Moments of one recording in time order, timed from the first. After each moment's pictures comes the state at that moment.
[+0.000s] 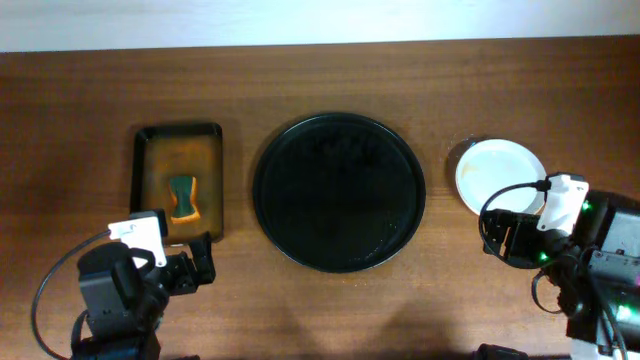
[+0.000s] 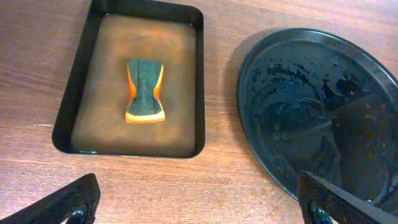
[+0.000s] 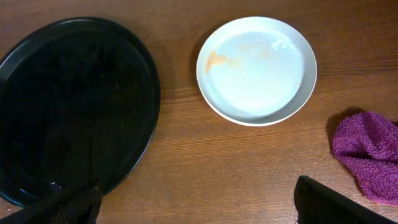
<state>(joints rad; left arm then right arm) 0.17 0.60 0.72 -0.85 0.19 -0.07 -0.25 0.84 1.03 -1.07 -0.18 -0.01</state>
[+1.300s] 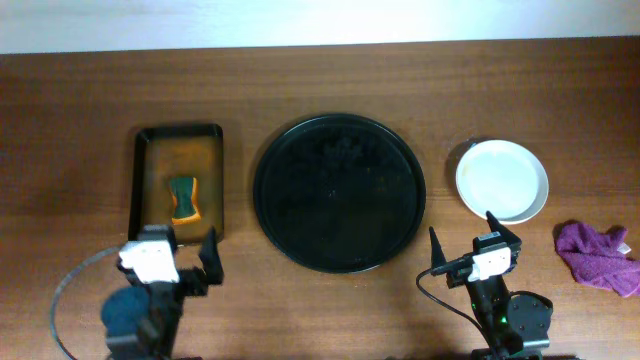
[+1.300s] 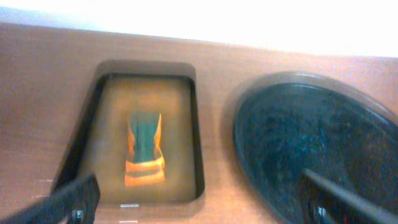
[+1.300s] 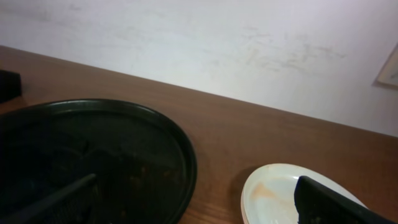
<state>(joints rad) 0.08 0.27 0.41 -0.47 0.12 -0.07 0.05 0.02 0.01 -0.06 -0.15 -0.16</state>
